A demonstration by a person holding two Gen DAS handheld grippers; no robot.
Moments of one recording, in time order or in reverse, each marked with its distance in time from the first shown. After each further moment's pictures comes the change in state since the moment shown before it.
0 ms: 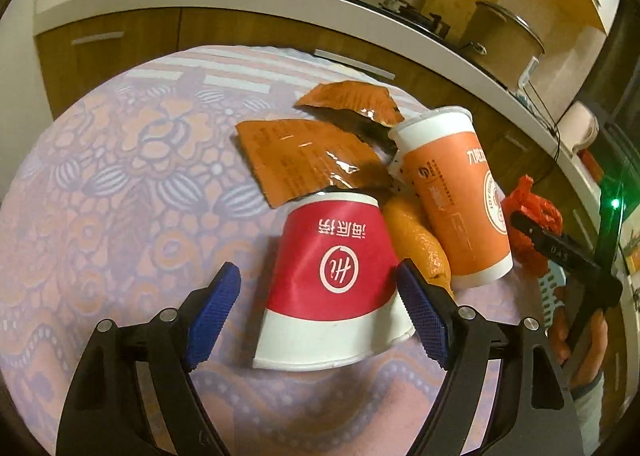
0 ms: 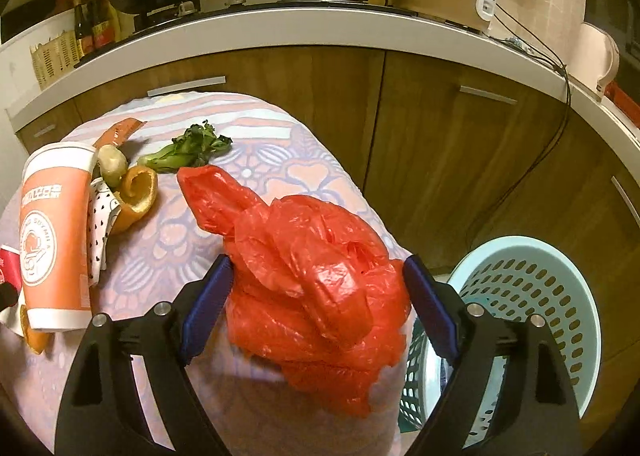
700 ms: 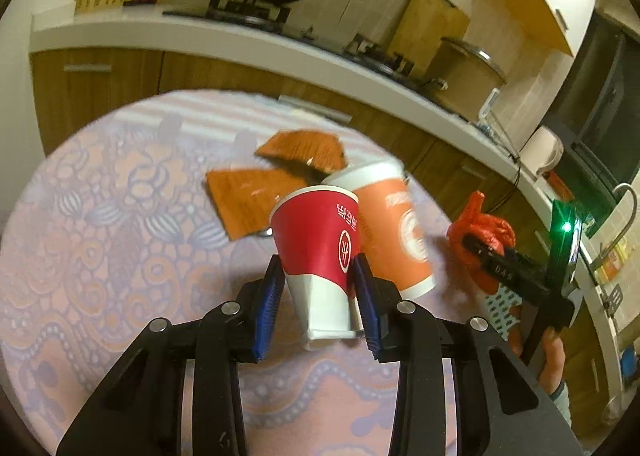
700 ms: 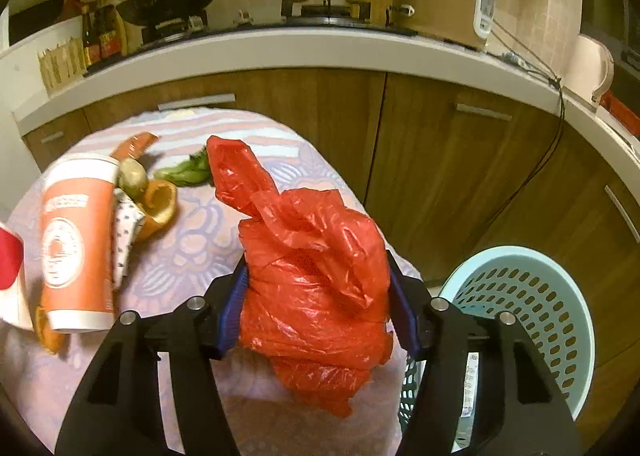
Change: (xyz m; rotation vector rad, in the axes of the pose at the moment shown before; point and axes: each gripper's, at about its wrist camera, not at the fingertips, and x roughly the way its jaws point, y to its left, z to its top) left arm -0.053 -0.020 0.003 -0.012 -0.132 -0.122; right arm -0.030 0.004 0.000 -0.006 -0.068 0.005
